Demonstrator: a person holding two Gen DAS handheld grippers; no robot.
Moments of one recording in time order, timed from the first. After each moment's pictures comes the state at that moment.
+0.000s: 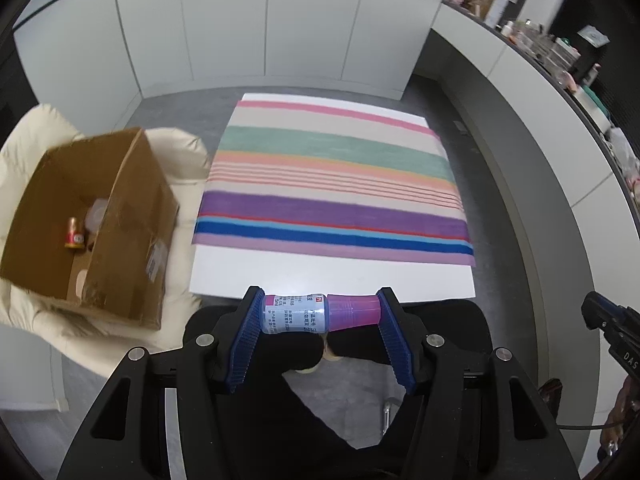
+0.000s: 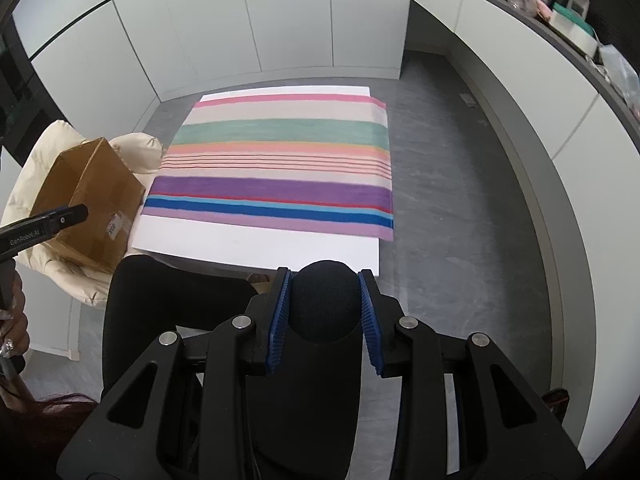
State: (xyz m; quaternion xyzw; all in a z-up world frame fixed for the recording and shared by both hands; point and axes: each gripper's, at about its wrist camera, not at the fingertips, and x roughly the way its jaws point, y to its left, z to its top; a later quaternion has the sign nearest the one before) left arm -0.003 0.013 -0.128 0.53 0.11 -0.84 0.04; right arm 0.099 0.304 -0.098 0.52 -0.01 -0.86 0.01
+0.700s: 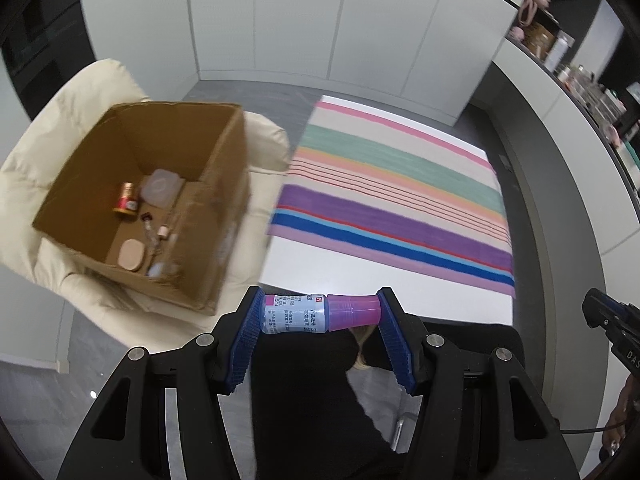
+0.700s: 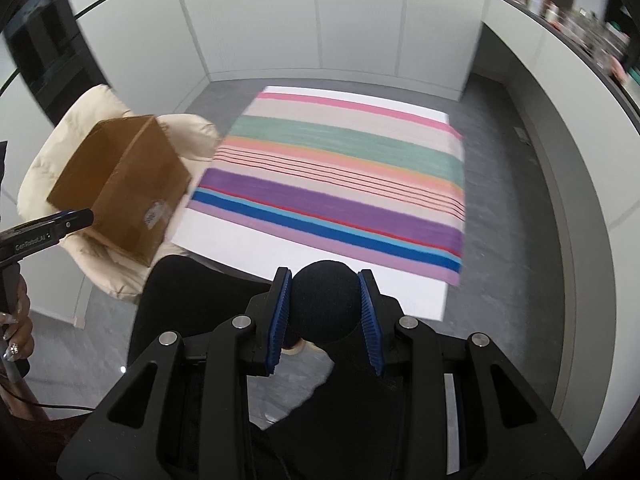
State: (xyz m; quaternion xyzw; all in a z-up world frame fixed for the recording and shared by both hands) left arm 0.035 -0.088 -0.128 0.51 0.15 -0.84 0.13; right arm 0.044 0.184 -0.101 0.51 0.03 -0.85 0.12
